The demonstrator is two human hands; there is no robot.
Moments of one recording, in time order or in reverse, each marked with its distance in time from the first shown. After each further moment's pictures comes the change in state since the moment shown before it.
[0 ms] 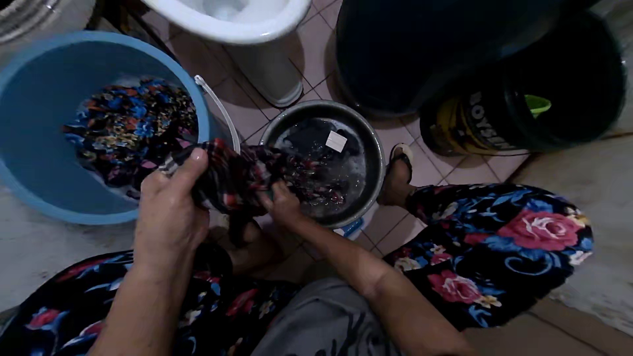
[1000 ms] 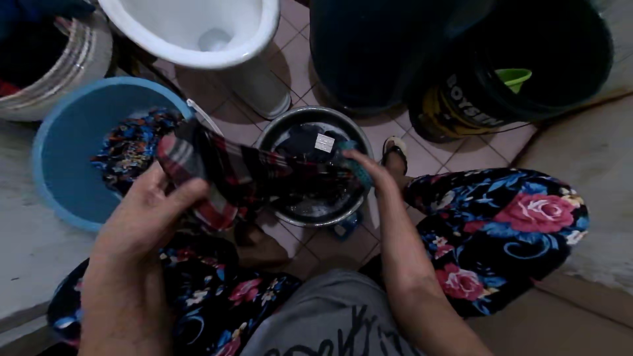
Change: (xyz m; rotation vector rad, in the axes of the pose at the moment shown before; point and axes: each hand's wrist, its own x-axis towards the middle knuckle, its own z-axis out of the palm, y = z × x) left_hand -0.013 0.025 -0.020 0.394 -0.419 0.148; right_hand -0.030 0.101 -0.194 0.538 0.081 0.265
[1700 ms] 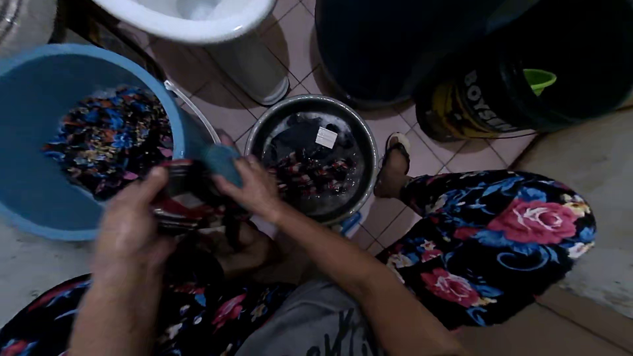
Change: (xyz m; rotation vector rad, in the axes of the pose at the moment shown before) left_hand 0.017 -0.037 0.008 -0.343 0.512 -0.378; right_hand 0.008 -0.033 0.222 -0.385 0.033 -0.598
